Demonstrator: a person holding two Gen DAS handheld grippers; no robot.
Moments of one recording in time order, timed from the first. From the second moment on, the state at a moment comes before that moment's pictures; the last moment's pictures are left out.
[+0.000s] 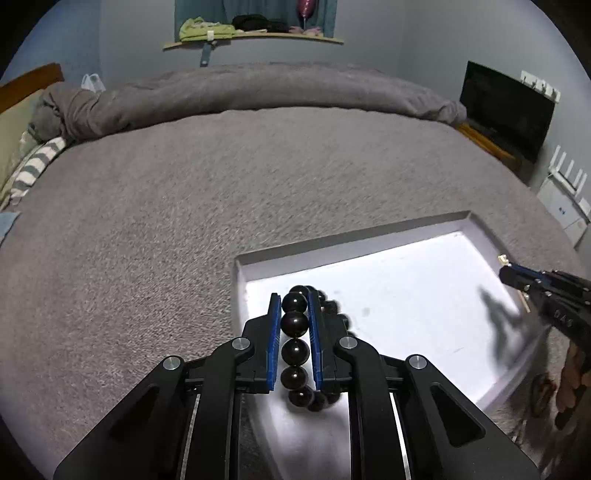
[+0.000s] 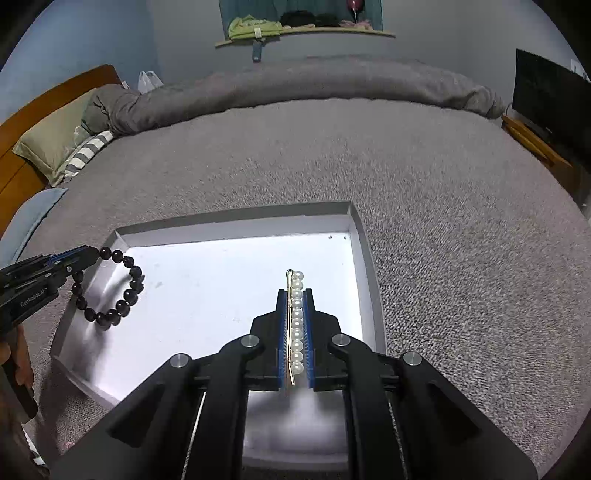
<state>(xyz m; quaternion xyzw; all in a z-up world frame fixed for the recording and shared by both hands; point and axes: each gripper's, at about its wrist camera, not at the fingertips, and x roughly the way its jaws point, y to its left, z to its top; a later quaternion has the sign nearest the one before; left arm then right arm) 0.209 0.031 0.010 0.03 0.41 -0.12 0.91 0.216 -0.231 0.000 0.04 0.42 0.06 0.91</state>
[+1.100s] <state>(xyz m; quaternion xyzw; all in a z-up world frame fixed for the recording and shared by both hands) 0.157 0.015 0.021 0.09 0.38 -0.10 0.92 0.157 -0.252 0.025 0.07 0.37 0.07 0.92</state>
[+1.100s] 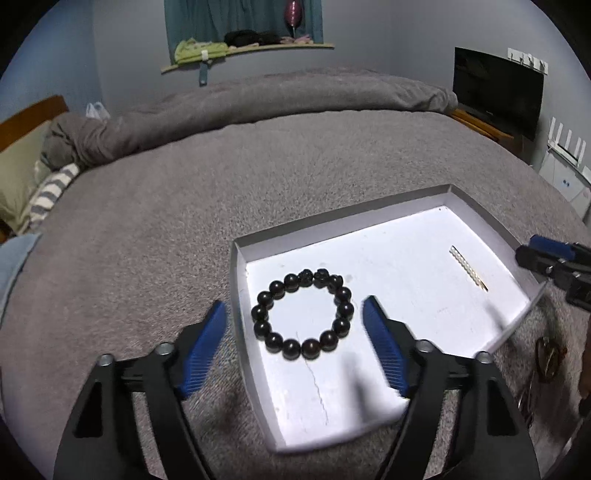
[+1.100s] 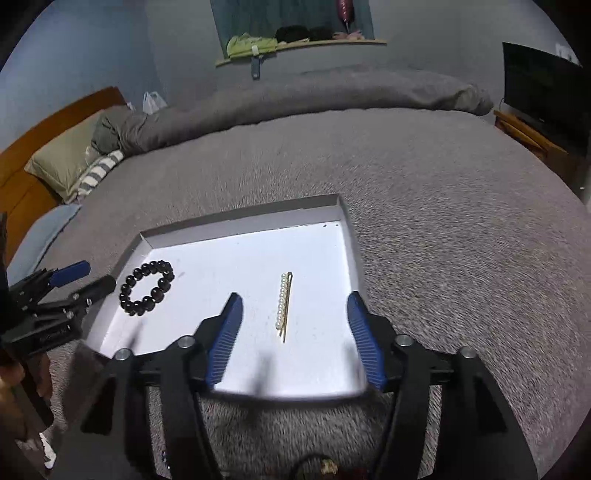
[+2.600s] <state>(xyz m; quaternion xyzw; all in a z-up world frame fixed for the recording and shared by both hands) 0.000 0.032 -0.008 0.08 0.39 -0.14 0.91 0.028 -0.291 0.024 0.00 0.36 0.05 0.93</state>
